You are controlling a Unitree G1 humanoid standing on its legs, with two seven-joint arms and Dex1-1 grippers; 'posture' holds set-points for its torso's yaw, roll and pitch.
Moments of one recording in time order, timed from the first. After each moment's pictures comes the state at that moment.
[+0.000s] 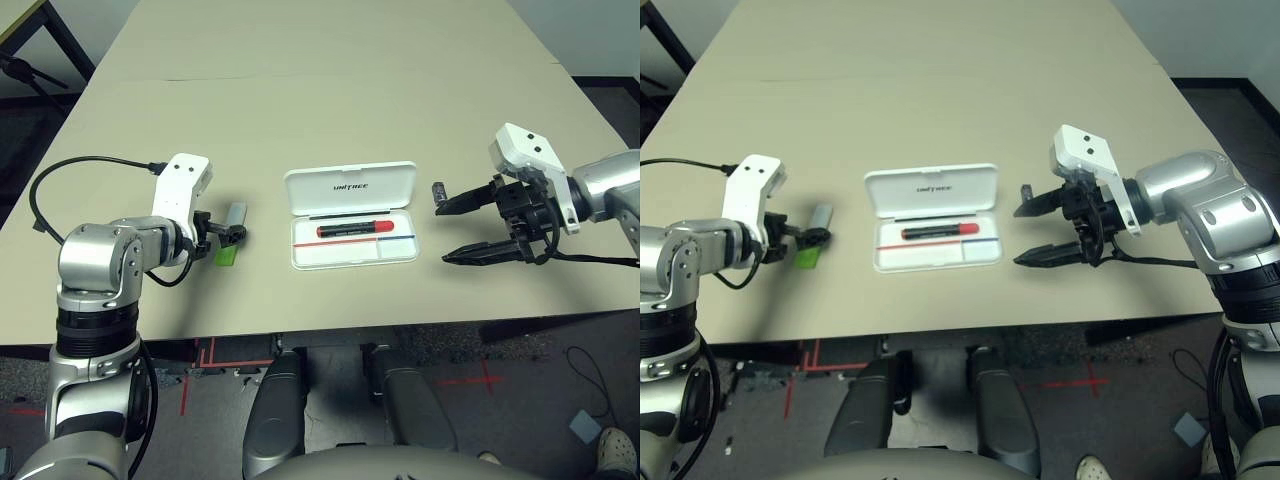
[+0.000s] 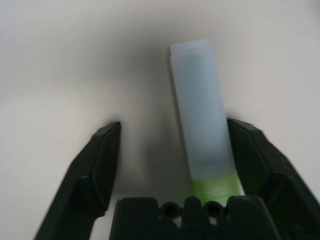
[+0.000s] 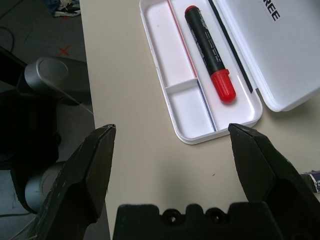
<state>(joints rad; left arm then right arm) -0.49 0.59 0.16 -0.28 -0.32 1.52 -0.35 -0.65 -0.96 0.18 -0.07 0.39 0.66 1.44</state>
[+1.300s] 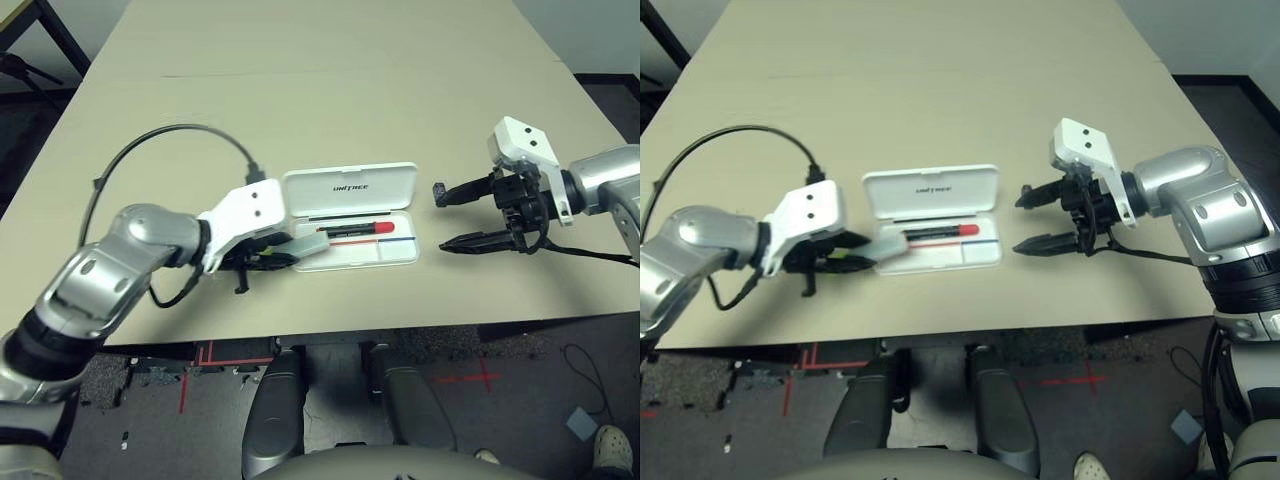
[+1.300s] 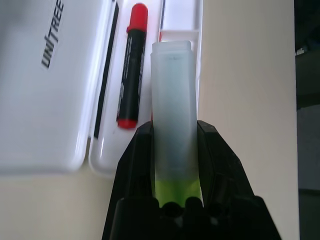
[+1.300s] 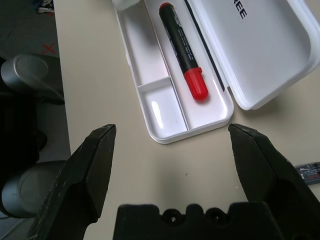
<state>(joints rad) -0.59 0.85 -0.35 -0.45 -0.31 0.82 -0.99 -0.69 -0.92 0.20 0.01 0.33 0.60 1.43</state>
